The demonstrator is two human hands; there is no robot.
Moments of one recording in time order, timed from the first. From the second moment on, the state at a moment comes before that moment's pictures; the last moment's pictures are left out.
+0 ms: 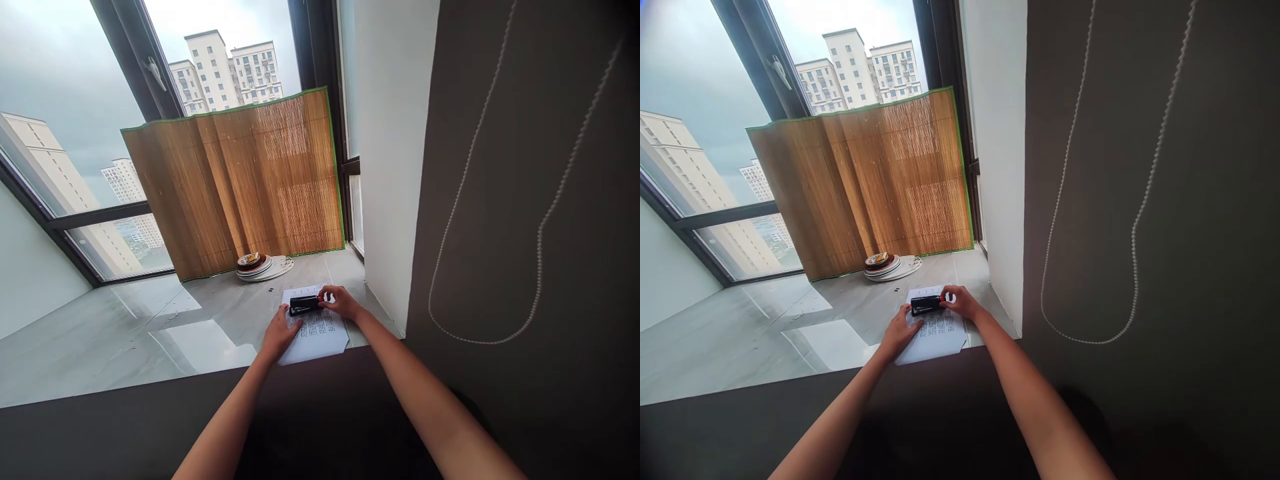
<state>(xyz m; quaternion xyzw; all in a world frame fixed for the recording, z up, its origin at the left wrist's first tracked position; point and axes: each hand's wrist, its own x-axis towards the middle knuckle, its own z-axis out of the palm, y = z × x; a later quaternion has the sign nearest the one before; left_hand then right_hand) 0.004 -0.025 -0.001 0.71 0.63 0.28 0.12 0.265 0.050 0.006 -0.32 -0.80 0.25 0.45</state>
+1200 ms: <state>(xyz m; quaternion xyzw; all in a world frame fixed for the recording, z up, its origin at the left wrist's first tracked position) 0.006 -0.026 -0.001 0.69 0.65 0.32 0.09 0.264 0.051 -0.001 -0.35 -0.81 0.24 0.41</state>
